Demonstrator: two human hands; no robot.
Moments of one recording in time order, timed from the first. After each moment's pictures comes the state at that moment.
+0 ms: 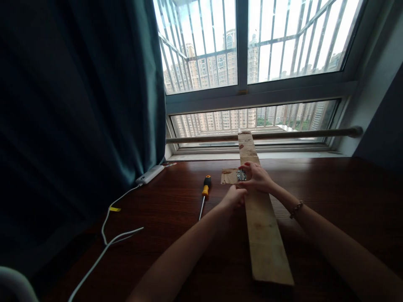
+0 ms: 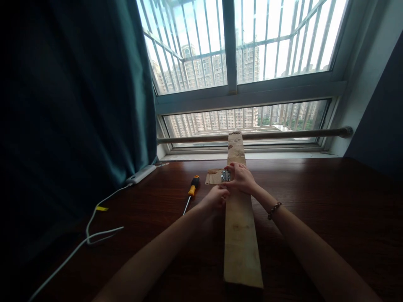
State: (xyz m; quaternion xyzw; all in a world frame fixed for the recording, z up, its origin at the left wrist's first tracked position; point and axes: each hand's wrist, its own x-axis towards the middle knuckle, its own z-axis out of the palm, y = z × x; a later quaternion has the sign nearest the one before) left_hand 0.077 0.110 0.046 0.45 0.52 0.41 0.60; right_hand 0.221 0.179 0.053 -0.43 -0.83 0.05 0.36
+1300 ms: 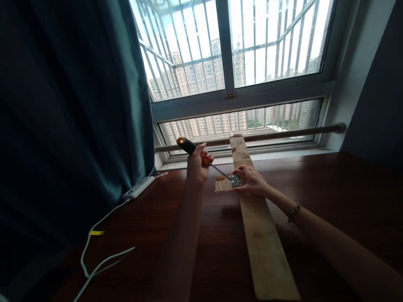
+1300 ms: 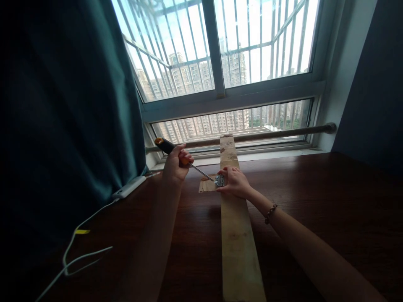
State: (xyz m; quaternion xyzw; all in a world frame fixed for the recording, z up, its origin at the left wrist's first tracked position) left_hand 0.037 0.148 0.180 0.33 0.25 0.72 0.56; right_hand 0.220 0.177 0.056 -0.43 -0.83 0.05 0.35
